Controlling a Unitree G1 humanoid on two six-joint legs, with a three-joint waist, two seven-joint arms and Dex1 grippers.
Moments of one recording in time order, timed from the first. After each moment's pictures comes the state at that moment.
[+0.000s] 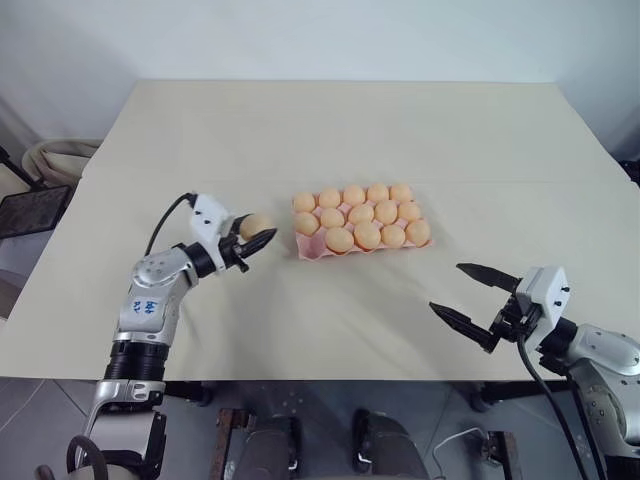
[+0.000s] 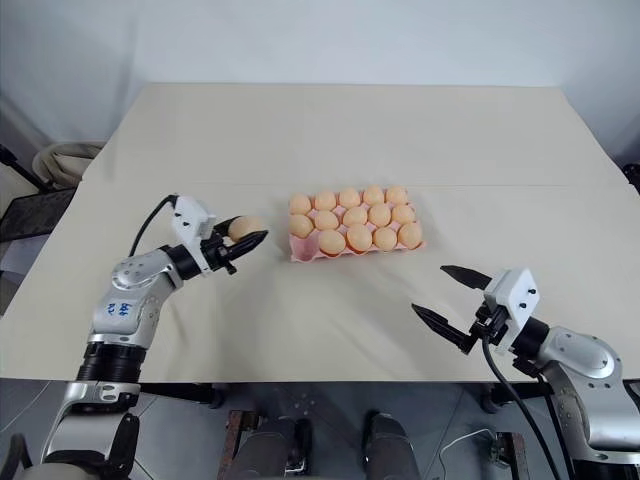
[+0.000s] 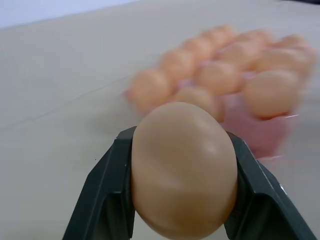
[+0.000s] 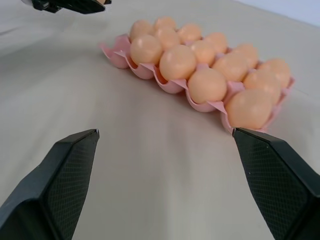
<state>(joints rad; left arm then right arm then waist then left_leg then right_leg) -0.56 0.43 0.01 0.24 -0.27 0.18 -0.76 0.07 -0.65 -0.28 -0.26 0.48 0.13 0.93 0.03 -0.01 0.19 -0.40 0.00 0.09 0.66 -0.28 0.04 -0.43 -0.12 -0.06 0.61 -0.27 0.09</state>
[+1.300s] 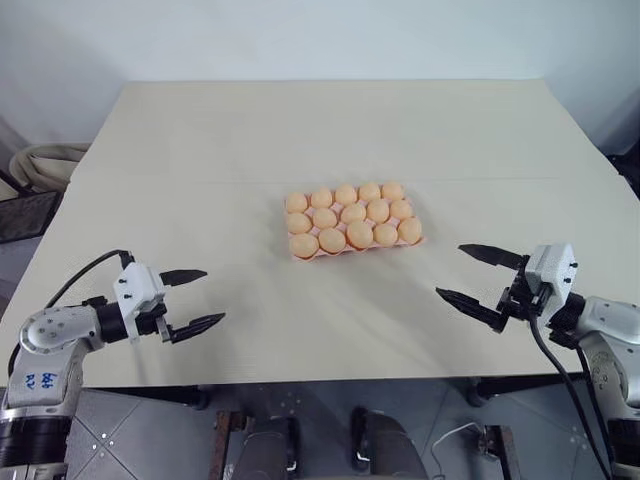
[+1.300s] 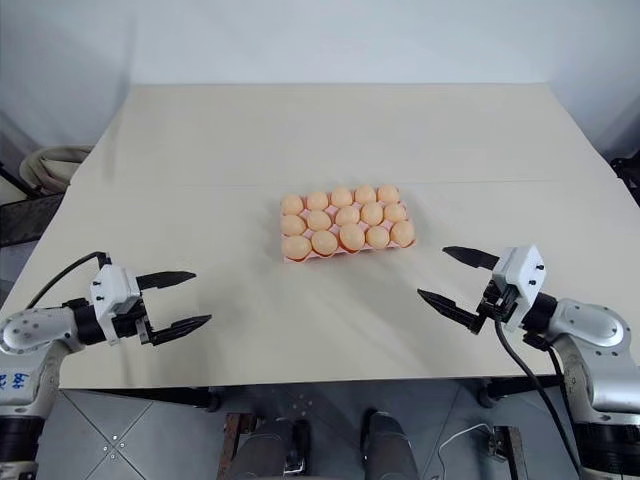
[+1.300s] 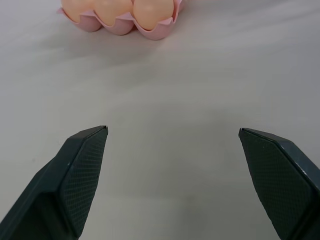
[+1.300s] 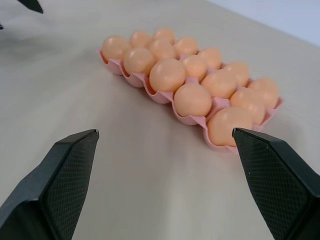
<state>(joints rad) -0.06 0.73 0.26 0.02 -0.35 0.01 -1.05 -0.11 -0.73 -0.25 -0.09 0.49 0.10 1.09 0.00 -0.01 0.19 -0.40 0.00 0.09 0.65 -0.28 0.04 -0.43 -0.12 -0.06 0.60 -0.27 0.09</state>
